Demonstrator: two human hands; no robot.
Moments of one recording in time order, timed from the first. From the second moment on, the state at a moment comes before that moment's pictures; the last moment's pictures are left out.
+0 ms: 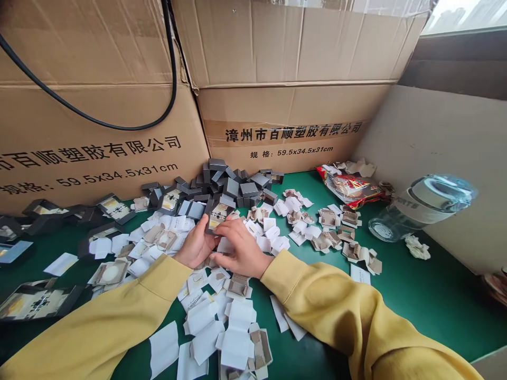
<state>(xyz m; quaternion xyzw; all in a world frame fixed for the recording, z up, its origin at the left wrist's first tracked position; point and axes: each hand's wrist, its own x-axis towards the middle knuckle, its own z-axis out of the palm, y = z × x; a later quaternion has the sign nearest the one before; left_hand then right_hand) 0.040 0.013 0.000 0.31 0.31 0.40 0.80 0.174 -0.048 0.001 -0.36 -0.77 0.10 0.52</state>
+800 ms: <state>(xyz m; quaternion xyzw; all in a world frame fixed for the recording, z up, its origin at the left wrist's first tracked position) 0.037 0.009 -0.001 0.42 0.30 0.37 0.77 0.185 -0.045 -0.003 -0.41 -0.74 0.05 0.54</state>
